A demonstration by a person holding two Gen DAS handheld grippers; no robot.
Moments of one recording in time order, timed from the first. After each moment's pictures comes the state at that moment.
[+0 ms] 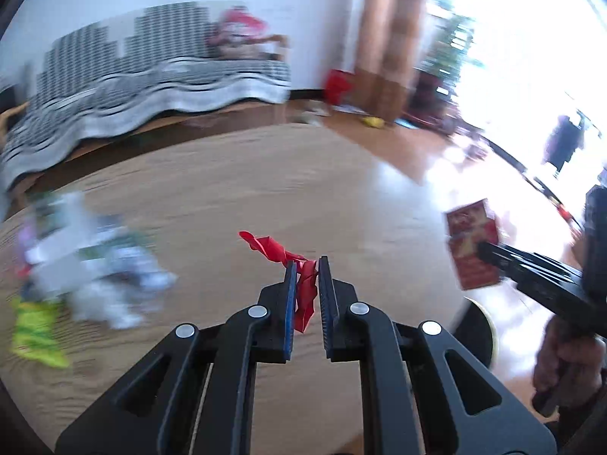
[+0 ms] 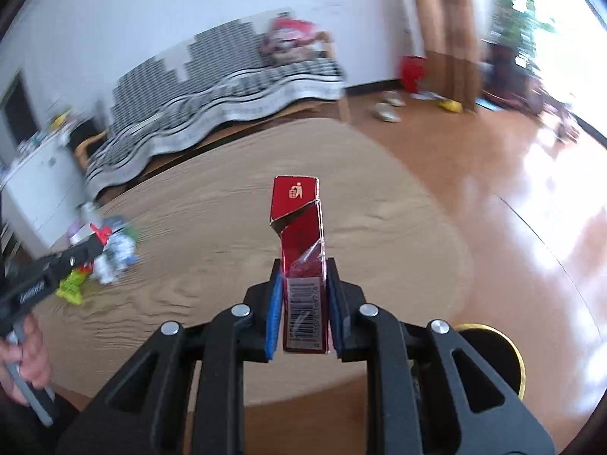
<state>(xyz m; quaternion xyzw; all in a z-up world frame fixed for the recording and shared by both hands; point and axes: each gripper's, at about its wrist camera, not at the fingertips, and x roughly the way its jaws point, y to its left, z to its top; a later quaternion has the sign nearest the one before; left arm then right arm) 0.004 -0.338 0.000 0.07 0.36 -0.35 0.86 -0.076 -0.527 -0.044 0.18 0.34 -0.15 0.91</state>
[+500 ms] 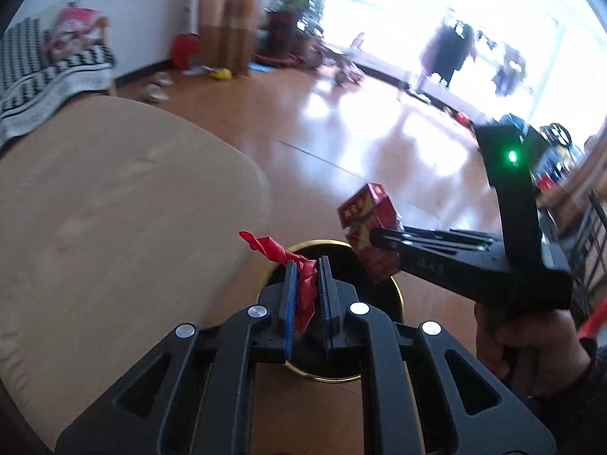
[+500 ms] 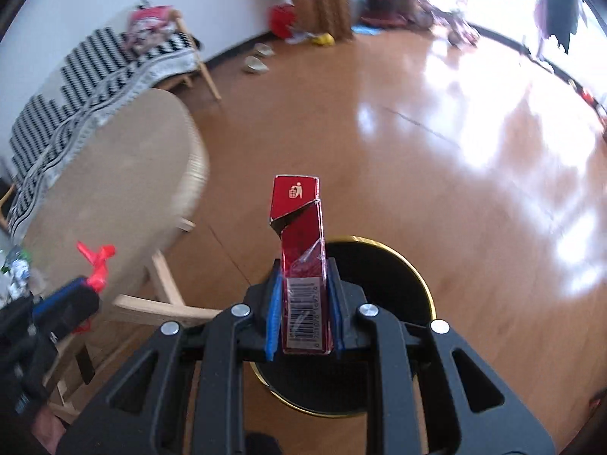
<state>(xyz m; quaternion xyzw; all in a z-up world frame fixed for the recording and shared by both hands) -0.104 -0.532 -0.091 0.15 0.39 -0.55 0.72 -0.192 -0.649 -0.152 0.28 0.41 -0.30 0.81</state>
